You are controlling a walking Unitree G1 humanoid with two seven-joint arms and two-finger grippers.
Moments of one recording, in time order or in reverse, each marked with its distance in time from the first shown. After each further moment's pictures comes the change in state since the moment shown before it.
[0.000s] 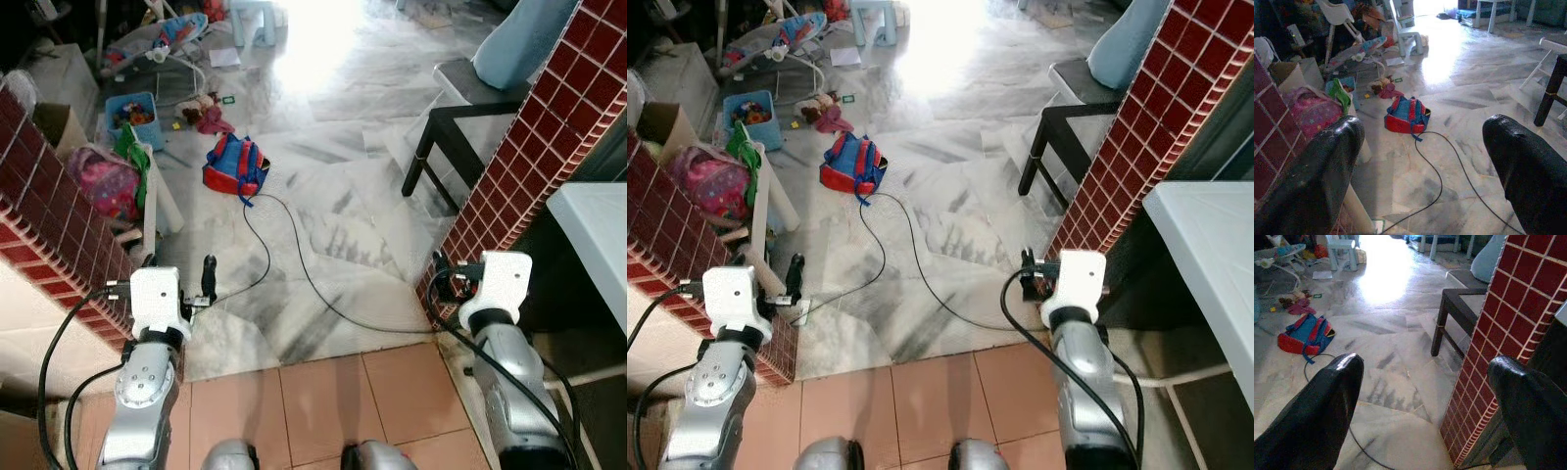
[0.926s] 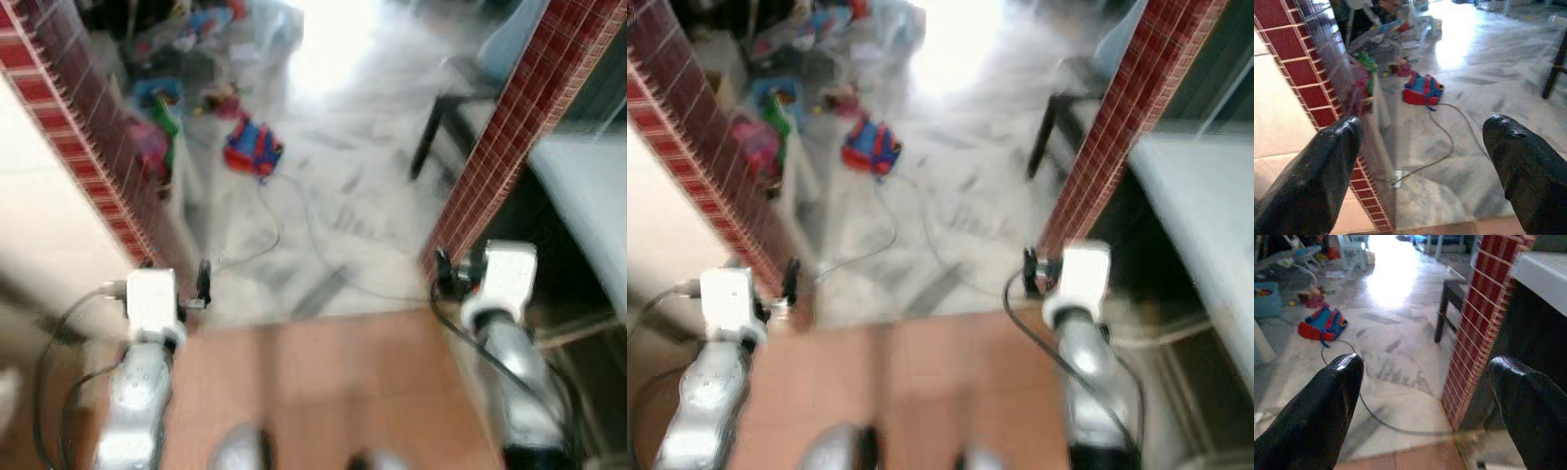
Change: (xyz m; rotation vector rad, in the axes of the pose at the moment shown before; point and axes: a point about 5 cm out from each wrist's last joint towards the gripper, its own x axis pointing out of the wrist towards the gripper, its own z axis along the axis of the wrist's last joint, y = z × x) left arm -0.003 0.000 -0.009 -0.002 0.052 -0.001; right arm 0.001 -0.007 -0.001 -0.004 0.007 -0.031
